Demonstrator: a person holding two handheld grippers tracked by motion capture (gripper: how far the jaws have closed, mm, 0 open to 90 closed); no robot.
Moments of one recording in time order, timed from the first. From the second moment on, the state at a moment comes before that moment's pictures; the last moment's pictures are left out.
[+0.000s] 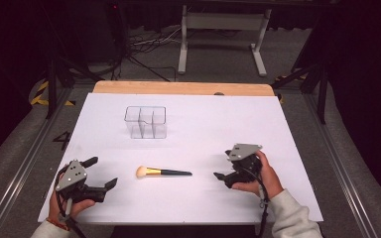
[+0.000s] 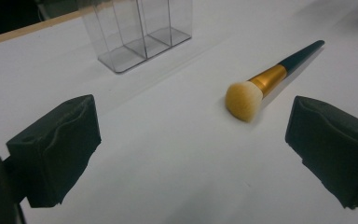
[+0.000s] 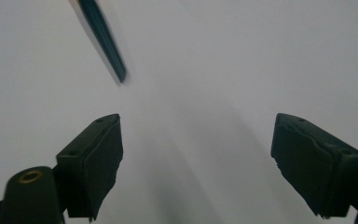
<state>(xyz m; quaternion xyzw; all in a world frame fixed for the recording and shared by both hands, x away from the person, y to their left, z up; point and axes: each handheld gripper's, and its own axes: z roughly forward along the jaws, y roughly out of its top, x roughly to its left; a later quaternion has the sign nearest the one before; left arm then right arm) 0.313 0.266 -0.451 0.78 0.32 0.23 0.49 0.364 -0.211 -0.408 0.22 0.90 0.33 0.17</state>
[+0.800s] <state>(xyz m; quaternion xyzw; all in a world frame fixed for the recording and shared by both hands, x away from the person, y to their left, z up) 0.311 0.270 -0.457 0.79 0.31 0.22 0.48 0.403 -0.028 -0.408 0.06 0.98 0.17 0.05</state>
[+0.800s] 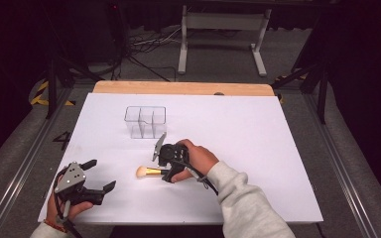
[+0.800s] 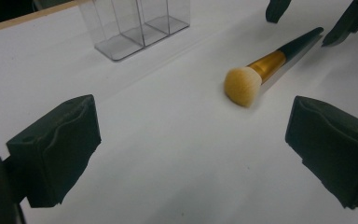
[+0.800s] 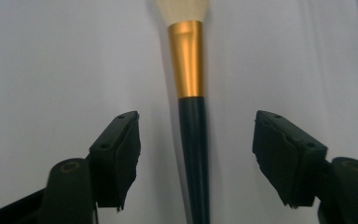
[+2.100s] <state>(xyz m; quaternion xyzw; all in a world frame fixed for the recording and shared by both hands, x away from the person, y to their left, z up) 0.312 0.273 -0.458 0.79 0.32 0.20 0.49 0.402 -0.070 -0.401 0.12 0.93 0.33 0.09</state>
